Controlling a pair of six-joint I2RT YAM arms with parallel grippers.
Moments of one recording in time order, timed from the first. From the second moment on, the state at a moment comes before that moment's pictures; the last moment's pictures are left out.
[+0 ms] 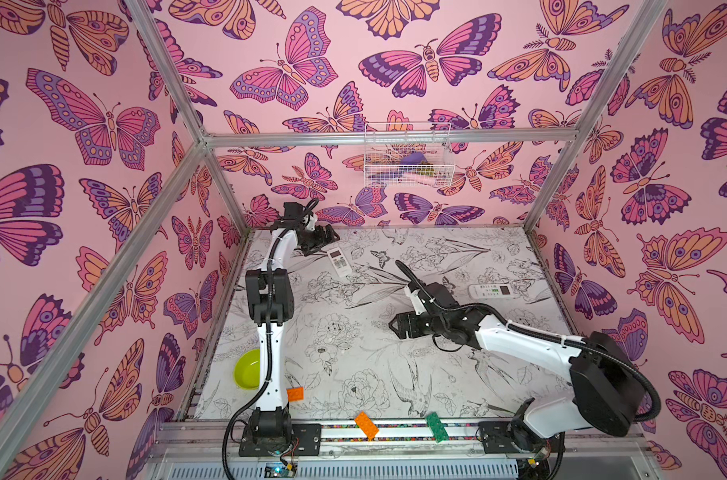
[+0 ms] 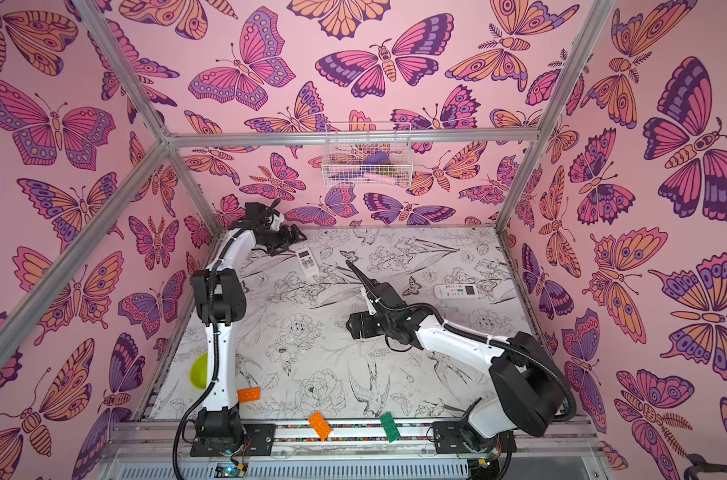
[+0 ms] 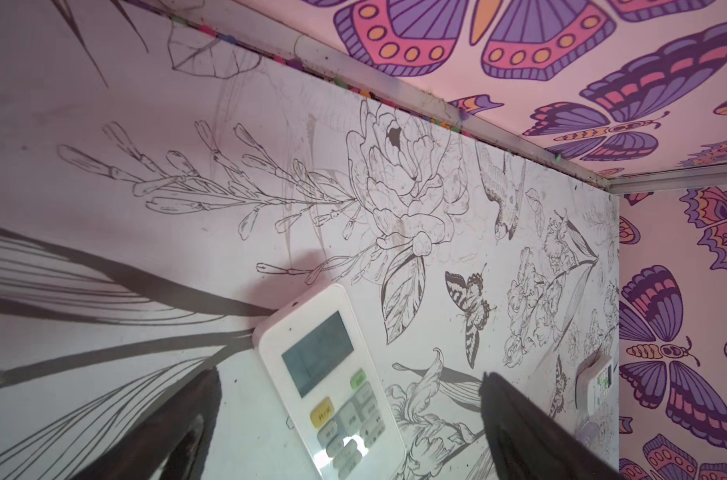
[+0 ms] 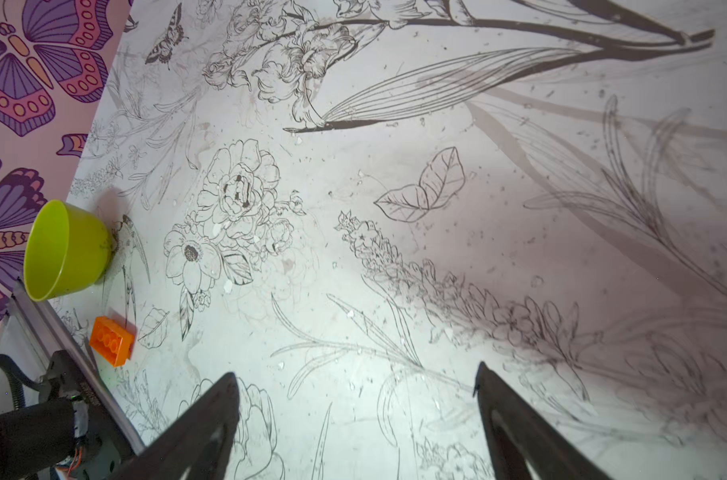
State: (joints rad) left arm 0.00 2.58 2.39 -0.80 0.58 -0.33; right arm 0.77 1.41 0.84 -0.23 -0.12 0.55
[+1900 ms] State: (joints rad) left arm -0.05 2.62 2.39 -0.78 0.61 -0.64; right arm 0.77 1.46 1.10 -0.47 -0.05 0.57
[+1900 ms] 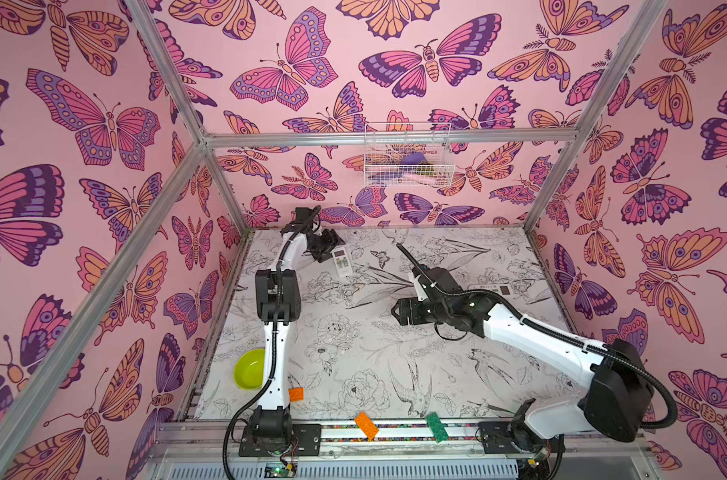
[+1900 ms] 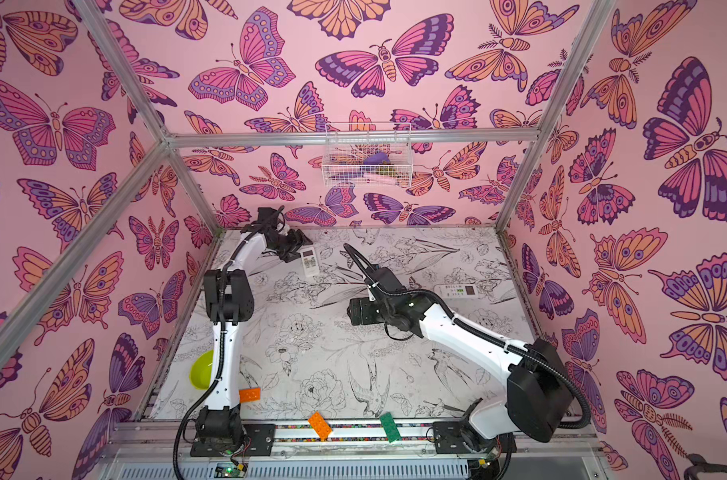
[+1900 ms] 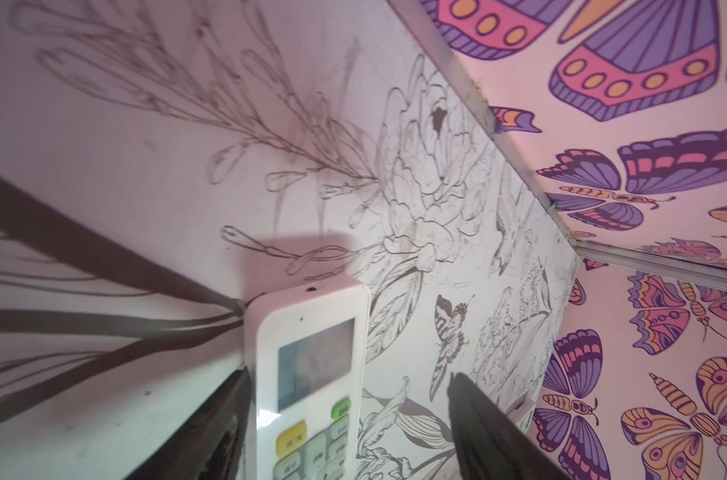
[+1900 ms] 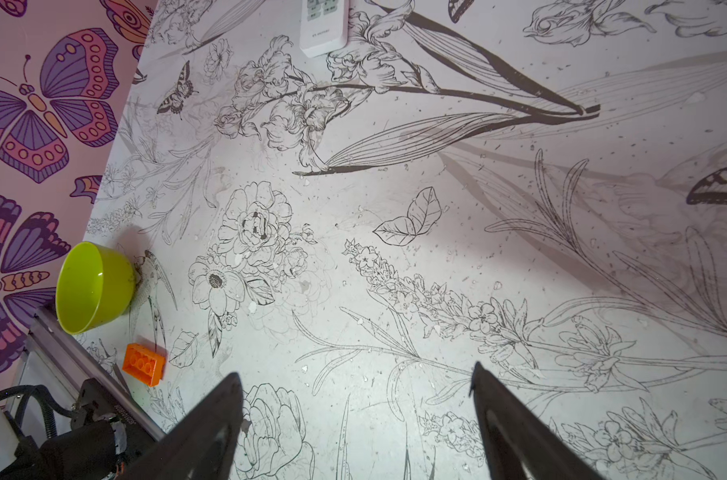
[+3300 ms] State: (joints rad) left arm -0.13 2.57 2.23 -0.68 0.67 -0.82; right arm 0.61 1.77 1.26 -0.32 -0.08 0.60
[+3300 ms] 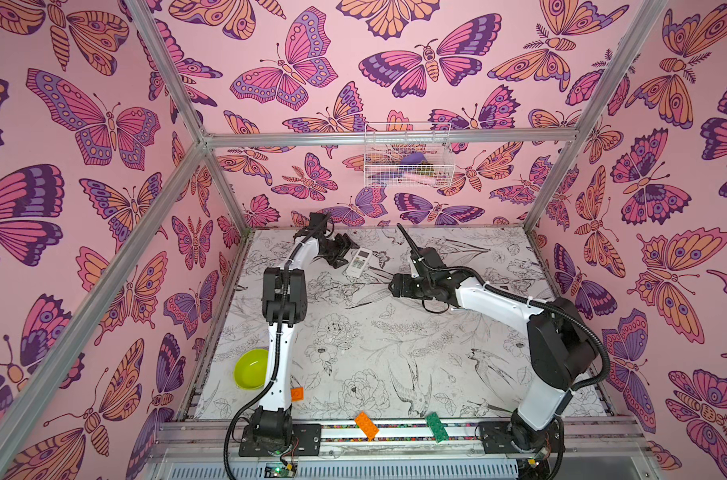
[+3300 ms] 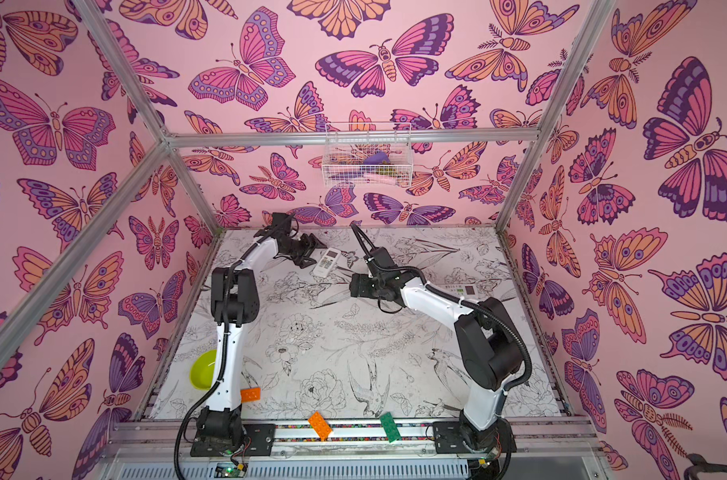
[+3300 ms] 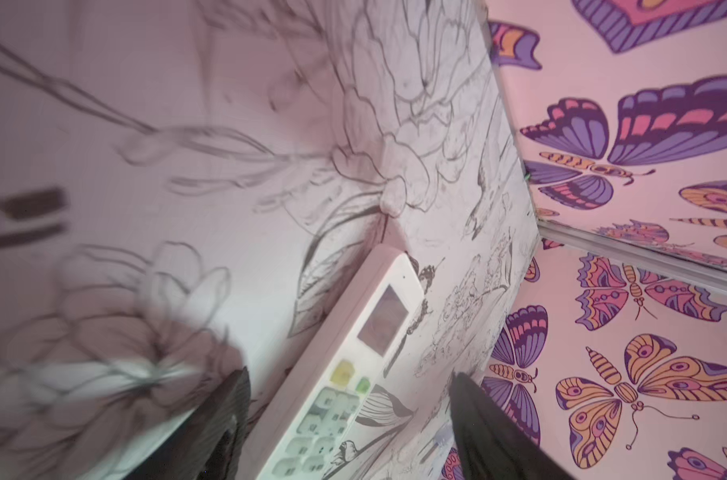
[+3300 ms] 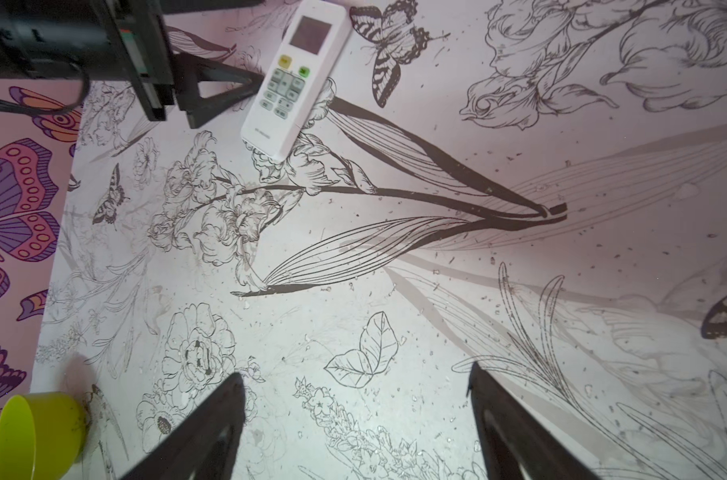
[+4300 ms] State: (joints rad) left arm 0.01 1.73 1.63 -0.58 0.57 -0.74; right arm 0.60 2.12 1.67 -0.47 0.06 0.65
